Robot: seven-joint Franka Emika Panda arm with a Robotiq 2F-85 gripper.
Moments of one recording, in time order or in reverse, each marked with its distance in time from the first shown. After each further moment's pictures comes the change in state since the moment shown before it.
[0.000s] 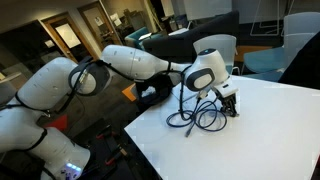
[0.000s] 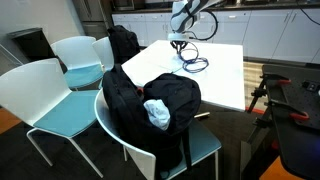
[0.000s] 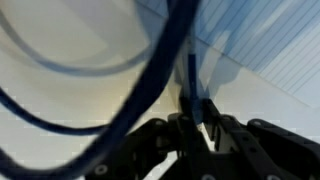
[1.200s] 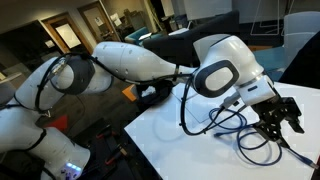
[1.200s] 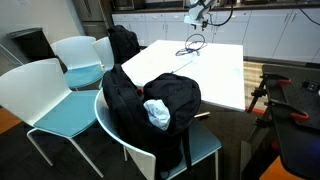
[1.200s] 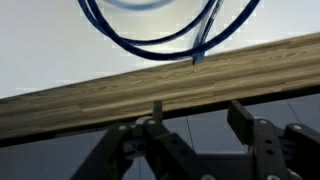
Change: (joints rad) arm -0.044 -0.019 -0.350 0.015 -0.043 0.059 0.327
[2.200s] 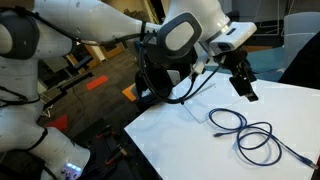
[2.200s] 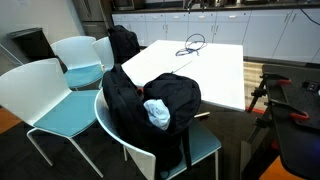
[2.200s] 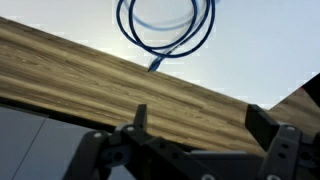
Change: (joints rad) arm 0.086 -0.534 0.160 -0.503 0.002 0.060 -0.740
